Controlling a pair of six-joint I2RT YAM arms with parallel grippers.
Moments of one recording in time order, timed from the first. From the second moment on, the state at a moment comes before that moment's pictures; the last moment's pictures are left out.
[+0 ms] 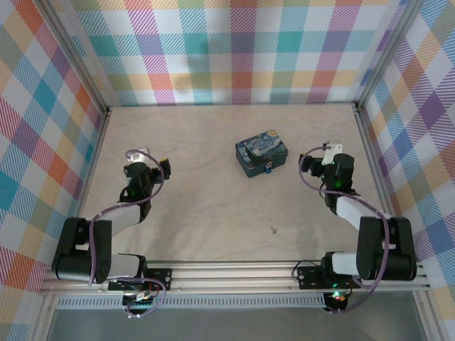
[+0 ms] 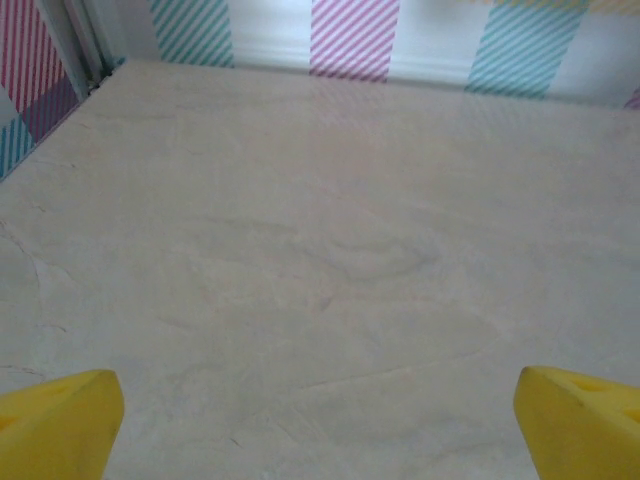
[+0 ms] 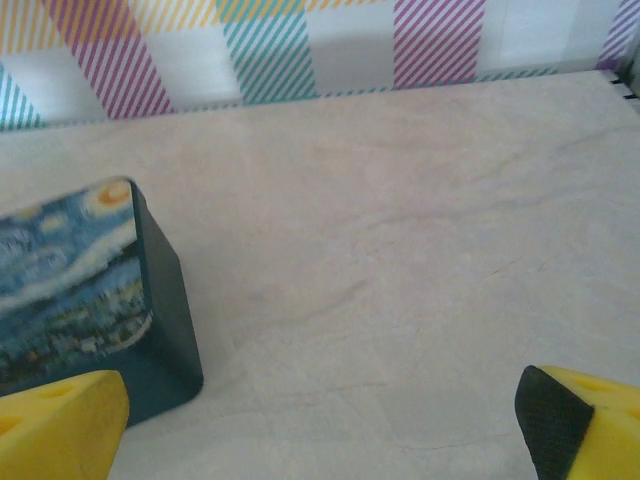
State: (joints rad) left arm -0.09 1.31 0.44 0.51 -0.20 -0.15; right arm -0.01 1.29 0.50 0.42 -0.11 0.10
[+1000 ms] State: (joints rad) left arm -0.49 1.14 0.68 -0.09 0.02 -0.73; right arm 0.43 1.01 0.74 -0.80 -0.13 0.81
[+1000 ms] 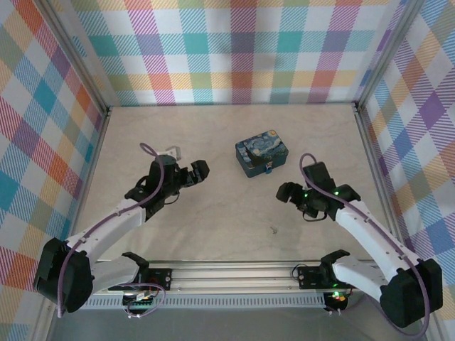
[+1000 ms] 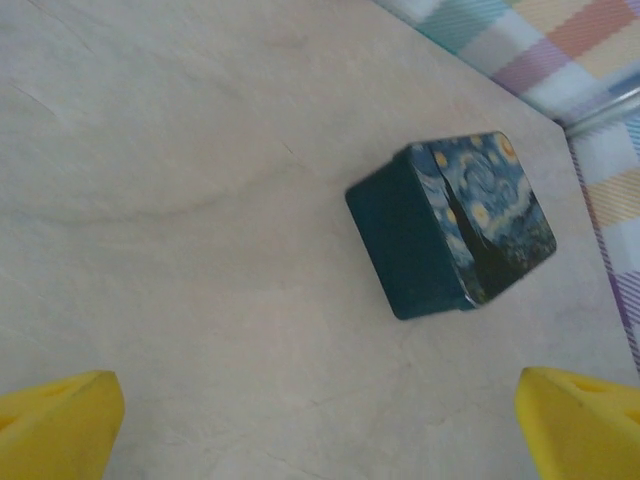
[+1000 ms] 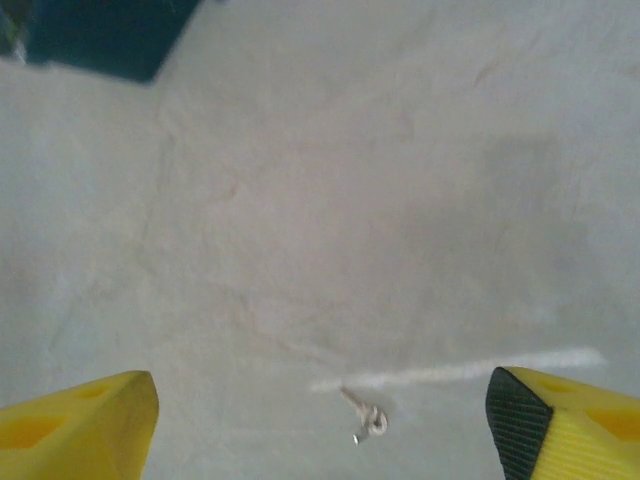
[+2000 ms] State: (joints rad) left arm -0.54 1.19 0.68 -0.06 -0.01 -0.76; right arm 0.73 1.31 0.66 -0.76 -0.13 0.99
